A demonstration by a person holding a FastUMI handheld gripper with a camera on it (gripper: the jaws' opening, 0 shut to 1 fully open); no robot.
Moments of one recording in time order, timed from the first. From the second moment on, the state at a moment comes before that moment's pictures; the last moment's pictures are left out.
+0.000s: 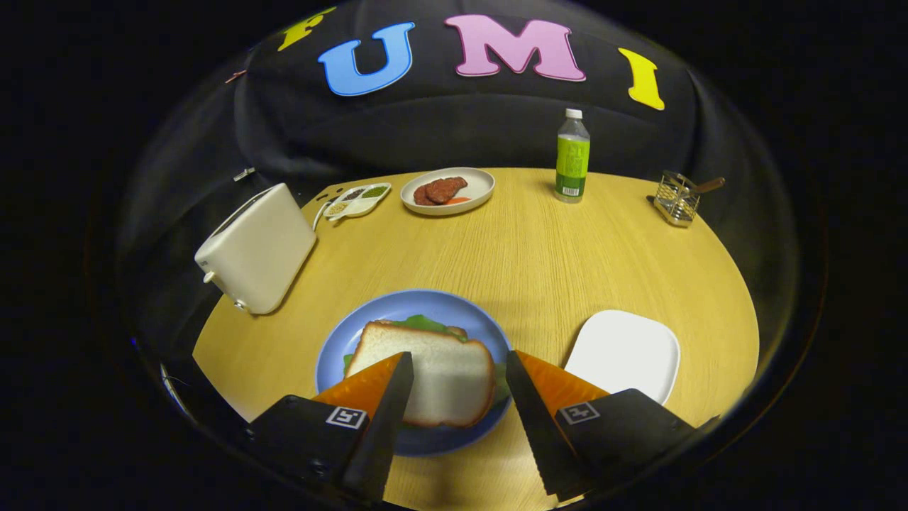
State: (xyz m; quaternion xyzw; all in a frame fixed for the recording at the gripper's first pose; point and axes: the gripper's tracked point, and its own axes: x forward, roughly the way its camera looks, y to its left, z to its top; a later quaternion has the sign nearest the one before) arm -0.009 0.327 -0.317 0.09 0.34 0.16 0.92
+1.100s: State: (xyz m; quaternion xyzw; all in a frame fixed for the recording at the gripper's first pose) arm -0.009 0.238 -0.102 0.05 0.14 0.25 0.96
